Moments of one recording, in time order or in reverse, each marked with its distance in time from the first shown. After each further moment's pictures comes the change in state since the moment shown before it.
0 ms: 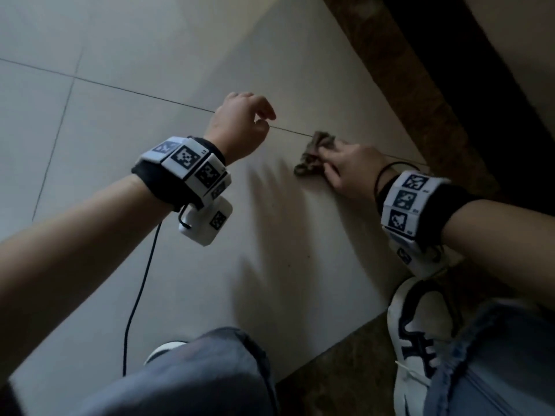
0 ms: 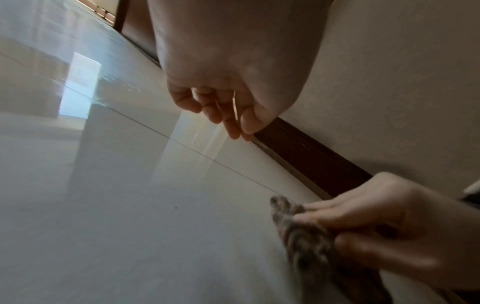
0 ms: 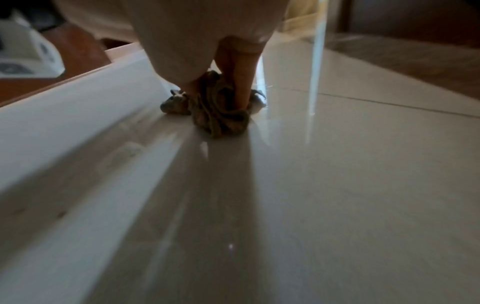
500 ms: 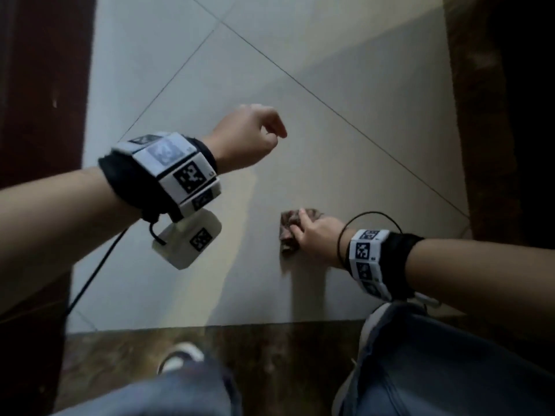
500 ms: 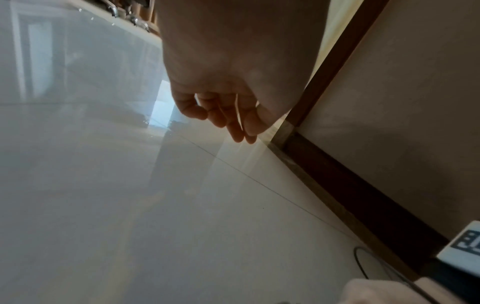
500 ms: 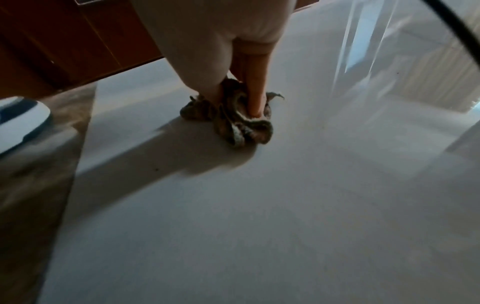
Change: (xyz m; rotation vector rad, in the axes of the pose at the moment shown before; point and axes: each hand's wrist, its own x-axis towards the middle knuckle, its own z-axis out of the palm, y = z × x) left_hand -0.140 0.010 -0.061 -0.133 0.097 -0.384; right_hand -0.047 -0.095 0.046 -0.437 -0.174 -0.782
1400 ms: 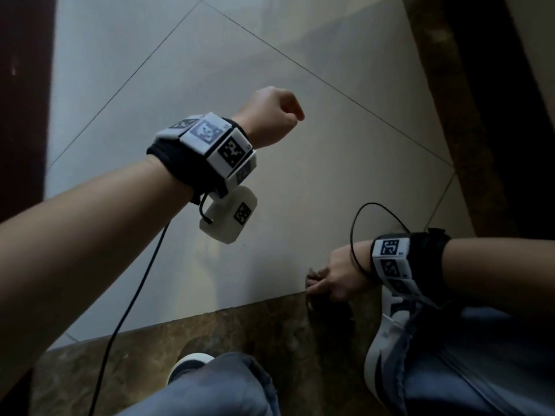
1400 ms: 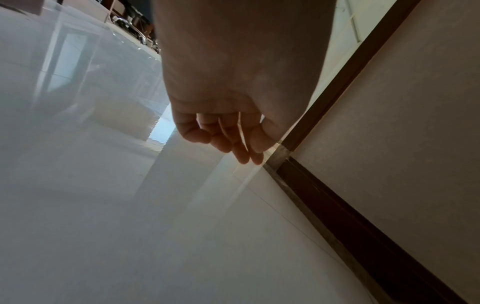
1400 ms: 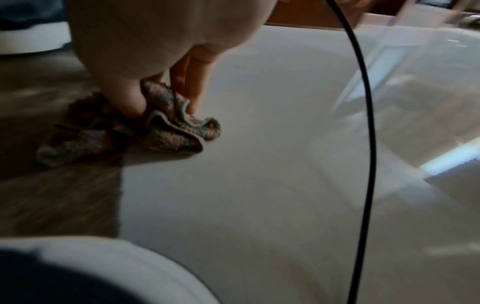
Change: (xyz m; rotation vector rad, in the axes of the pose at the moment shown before) left_hand -0.027 -0.014 0.043 -0.119 0.005 0.120; right_hand -0.059 -0.076 0.021 -0.362 -0.391 -0.750
